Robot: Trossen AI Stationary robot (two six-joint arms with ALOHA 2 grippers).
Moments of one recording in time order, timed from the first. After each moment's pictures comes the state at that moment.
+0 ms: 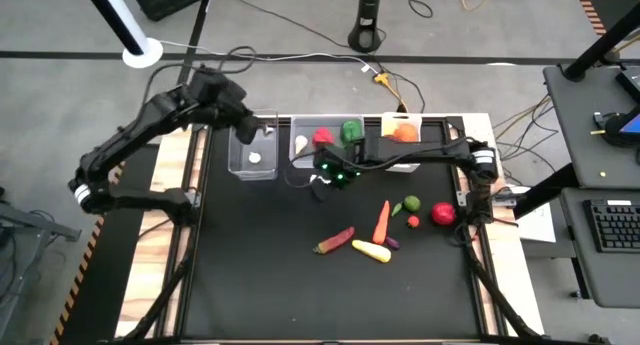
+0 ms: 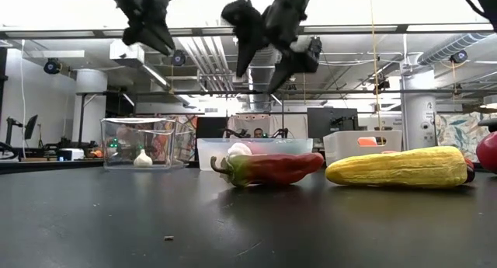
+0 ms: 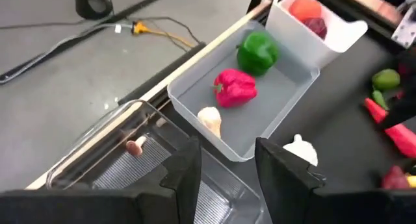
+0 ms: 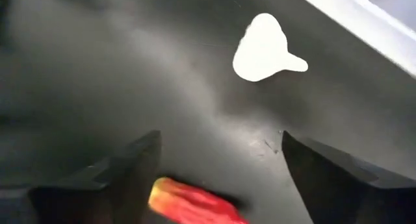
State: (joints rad) left arm 0.71 1.16 1.30 -0.88 0.07 -0.11; right arm -0.11 1.93 1.74 -0.93 -0.03 0.81
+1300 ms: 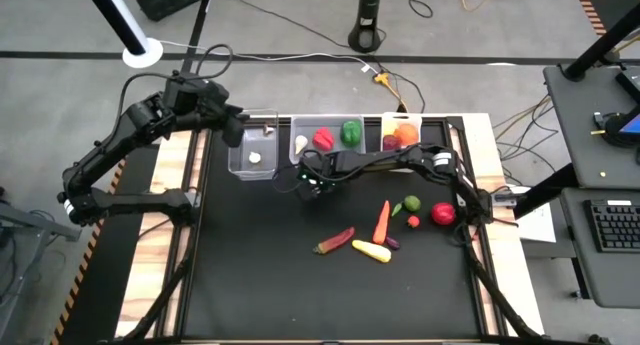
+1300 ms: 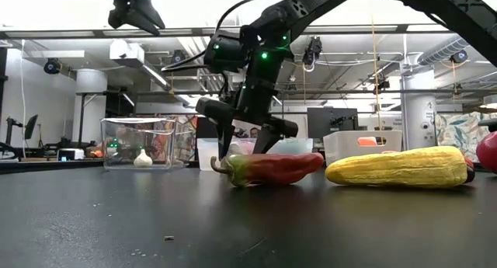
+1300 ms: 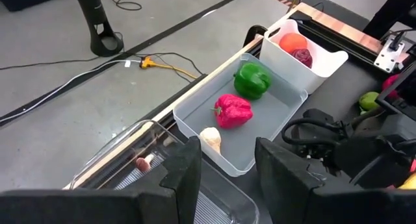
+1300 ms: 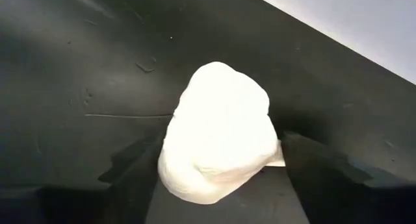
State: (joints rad) left arm 0.67 1.02 1.29 -0.87 0.01 -0.11; right arm -0.15 2.24 1.74 -0.72 0.12 0.86
